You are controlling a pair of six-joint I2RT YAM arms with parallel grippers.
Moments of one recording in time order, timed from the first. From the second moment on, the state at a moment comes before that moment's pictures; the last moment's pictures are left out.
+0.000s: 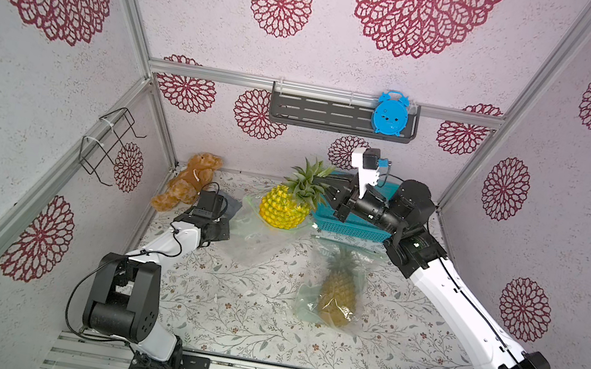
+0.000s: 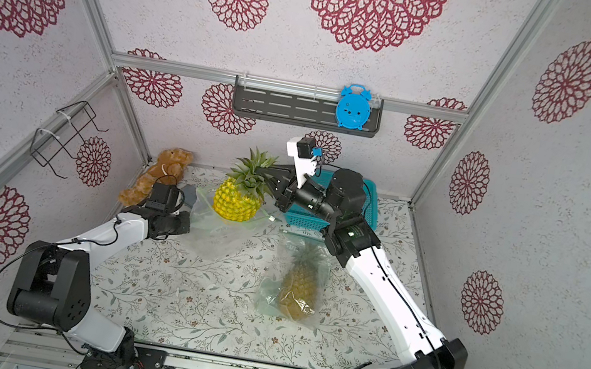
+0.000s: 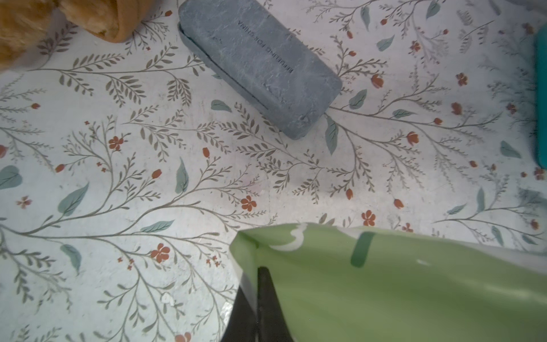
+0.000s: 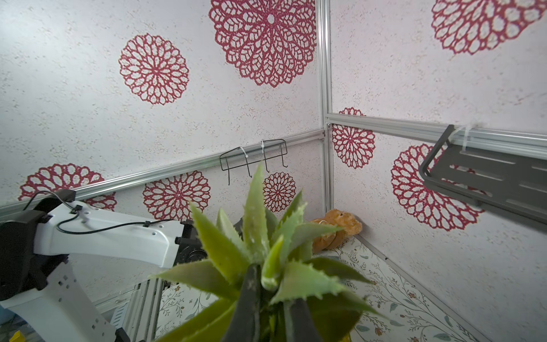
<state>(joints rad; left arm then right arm) -0.10 1.55 1.00 -0.43 -0.12 -0.29 0.59 1.36 1.43 0.12 -0.61 0.23</state>
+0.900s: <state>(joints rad) -0.08 1.35 1.01 -0.55 -0.22 -0.30 0.45 1.22 1.36 -0.05 -0.20 0.14</state>
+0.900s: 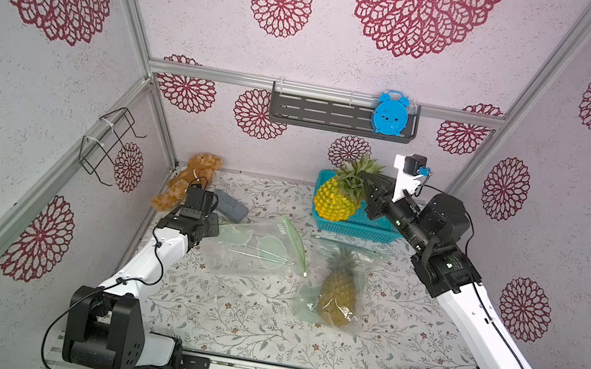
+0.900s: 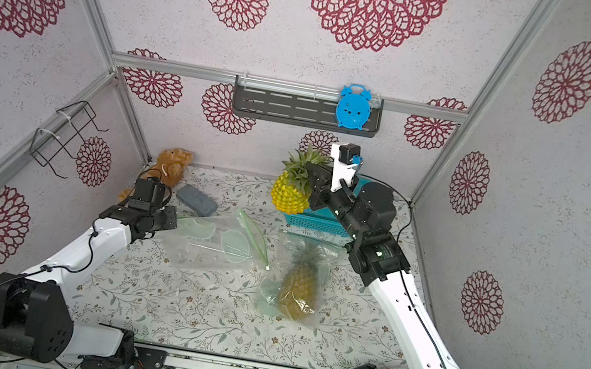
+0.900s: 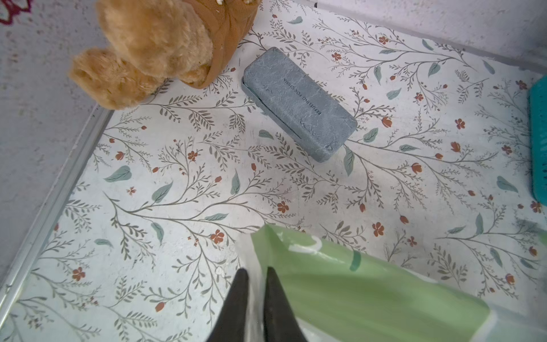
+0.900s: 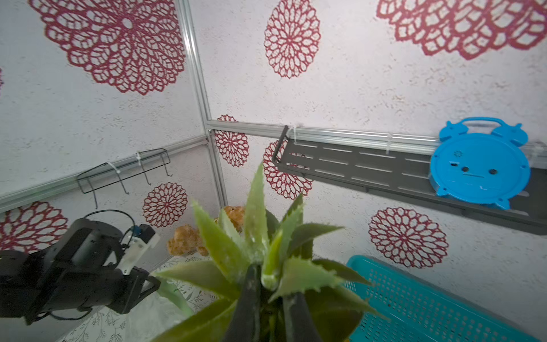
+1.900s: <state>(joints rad) -0.07 1.01 1.03 -0.68 0.11 -0.11 0.00 1.72 1.38 0.19 -0.27 0.36</state>
